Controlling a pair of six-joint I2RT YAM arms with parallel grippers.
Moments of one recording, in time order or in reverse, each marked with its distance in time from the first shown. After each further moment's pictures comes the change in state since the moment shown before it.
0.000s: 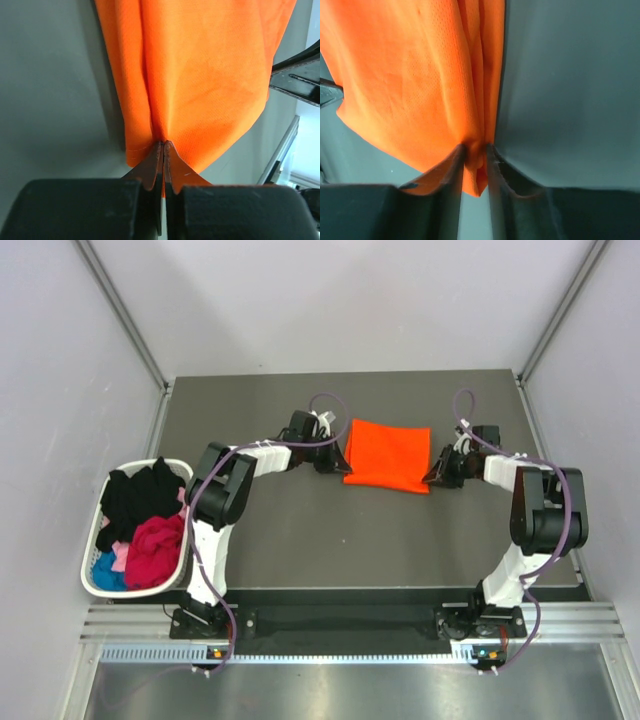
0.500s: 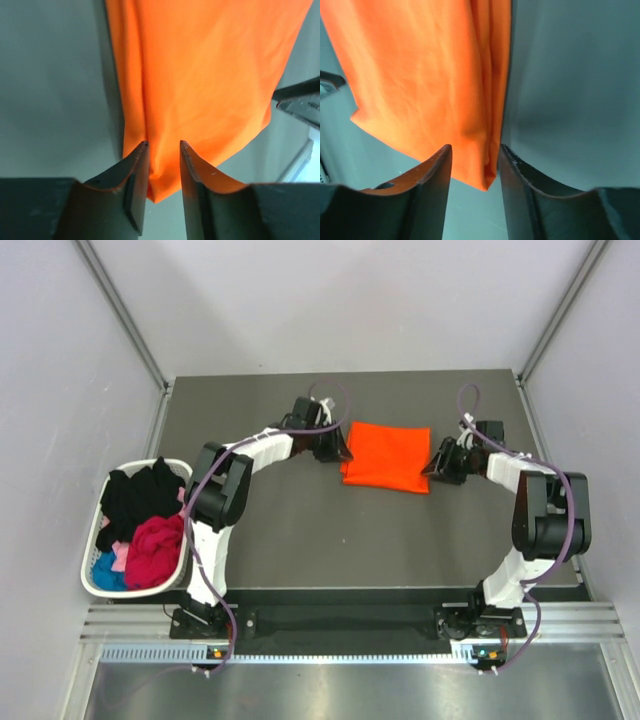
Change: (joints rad) left arm -0.006 -0.014 0.099 -0.167 -0.118 -0.013; right arm -0.006 -0.037 -0.001 -0.003 0.008 0.019
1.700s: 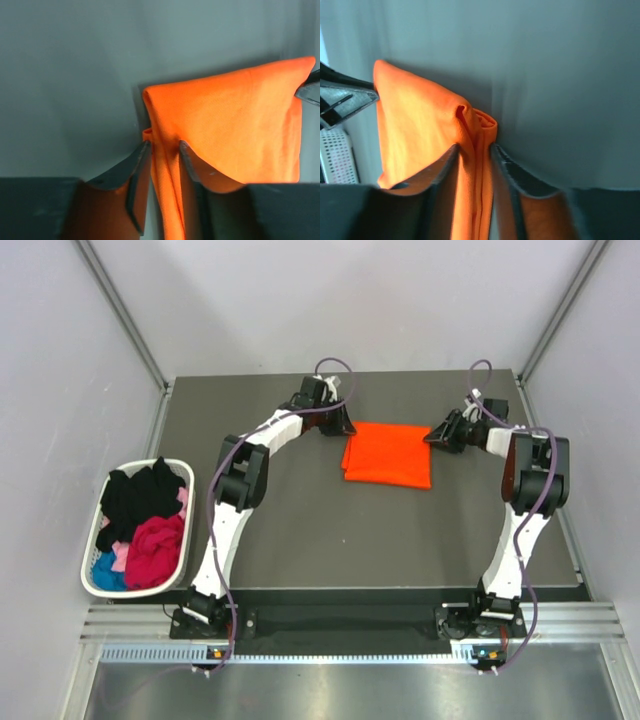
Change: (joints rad) left arm 0.051 0.380 0.597 -0.138 -0.034 0.118; right arm -0.077 0.425 0.410 0.159 -0.190 0.095
